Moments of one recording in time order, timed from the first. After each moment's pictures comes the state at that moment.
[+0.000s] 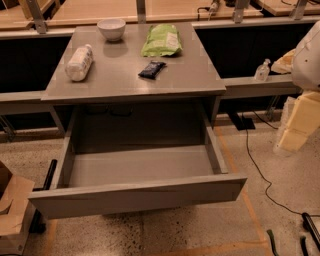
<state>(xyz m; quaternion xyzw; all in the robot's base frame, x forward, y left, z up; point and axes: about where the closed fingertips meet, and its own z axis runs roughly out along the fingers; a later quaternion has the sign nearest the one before) 0.438 -0.216 0.977 -0.60 0.78 -0.04 0.16</state>
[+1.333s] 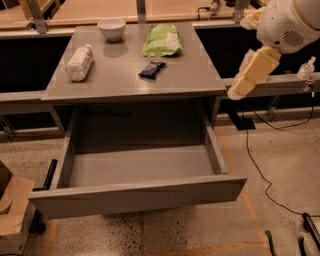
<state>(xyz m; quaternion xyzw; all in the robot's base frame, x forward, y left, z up) 0.553 -0.170 1.013 -0.60 0.73 0.00 0.33</state>
